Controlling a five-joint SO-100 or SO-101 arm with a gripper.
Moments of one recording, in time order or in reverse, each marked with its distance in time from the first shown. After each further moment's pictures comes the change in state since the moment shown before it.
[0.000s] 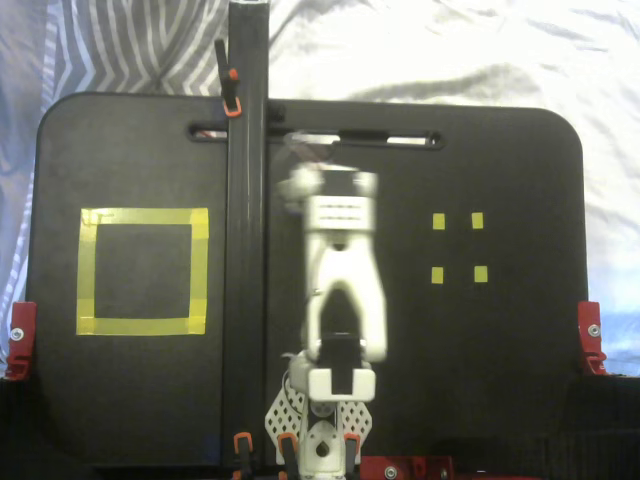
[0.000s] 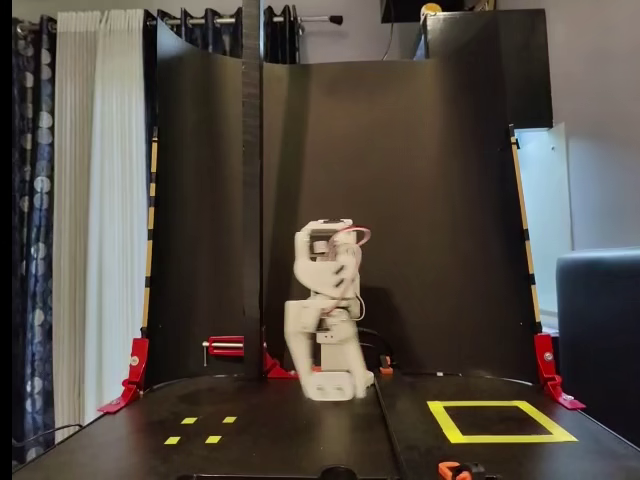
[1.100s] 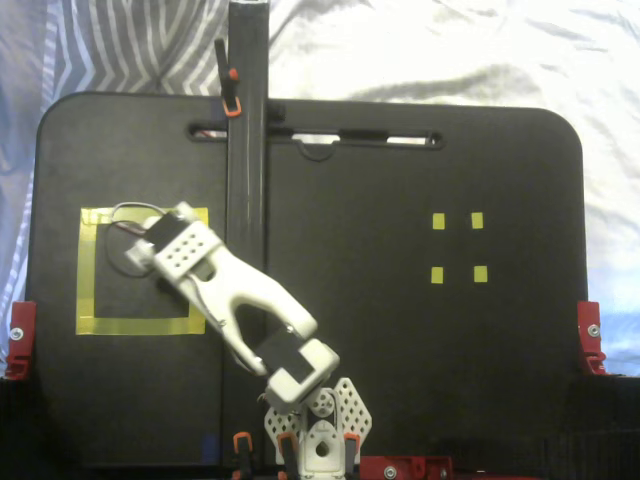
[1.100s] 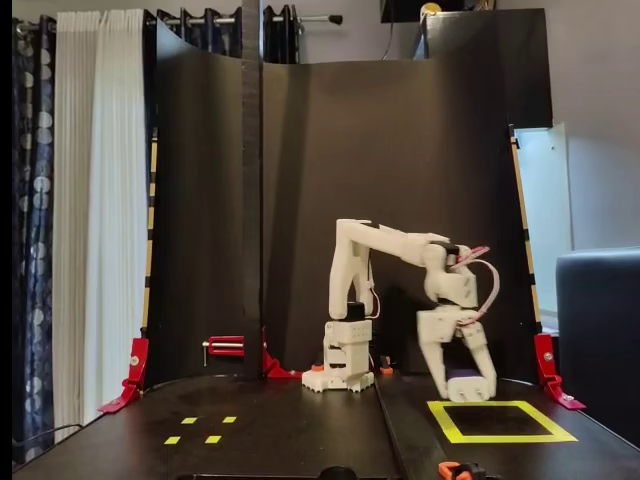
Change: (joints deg) arm -41.8 -11.5 -6.1 -0.2 37.9
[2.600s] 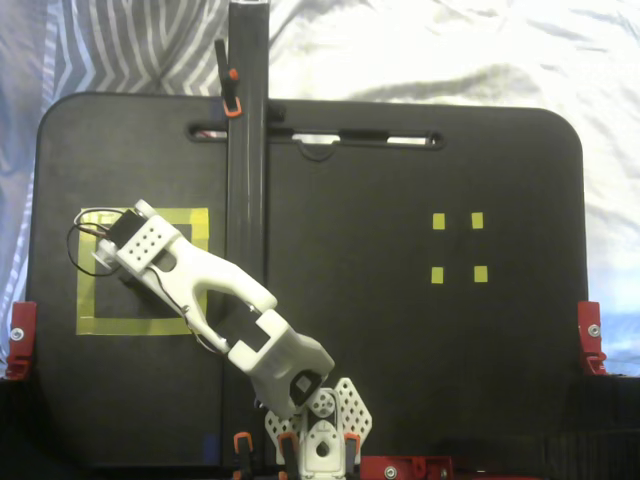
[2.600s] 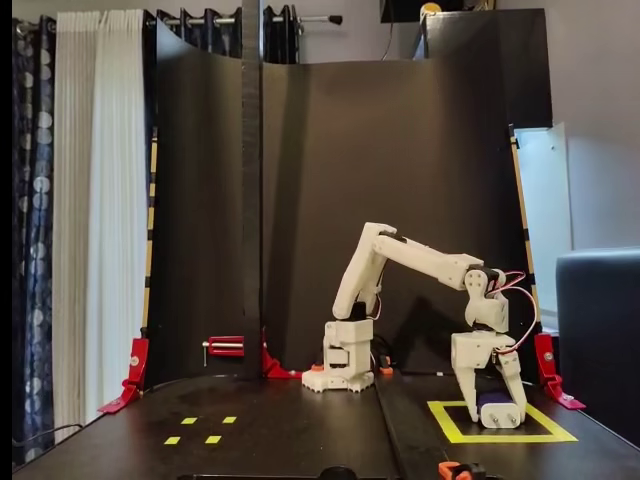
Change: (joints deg) arm -3.7 -20.0 -13.1 0.2 0.7
